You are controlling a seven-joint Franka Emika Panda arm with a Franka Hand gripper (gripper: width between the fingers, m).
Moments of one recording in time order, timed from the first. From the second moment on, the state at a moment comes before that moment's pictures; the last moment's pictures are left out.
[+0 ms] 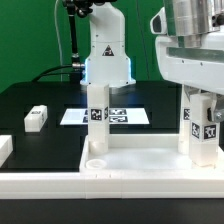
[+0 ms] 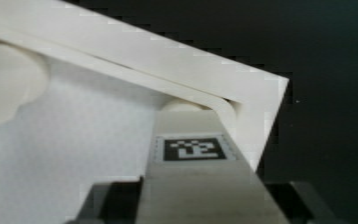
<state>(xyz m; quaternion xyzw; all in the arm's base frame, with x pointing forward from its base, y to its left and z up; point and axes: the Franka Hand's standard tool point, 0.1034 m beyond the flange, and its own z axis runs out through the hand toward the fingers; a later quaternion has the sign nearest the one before) 0.647 0.106 0.103 -0.77 0.63 0.03 0.07</state>
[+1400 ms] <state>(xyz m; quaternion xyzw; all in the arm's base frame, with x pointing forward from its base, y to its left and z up) 0.653 0.103 0.107 -0.95 0.31 -0.01 0.08</state>
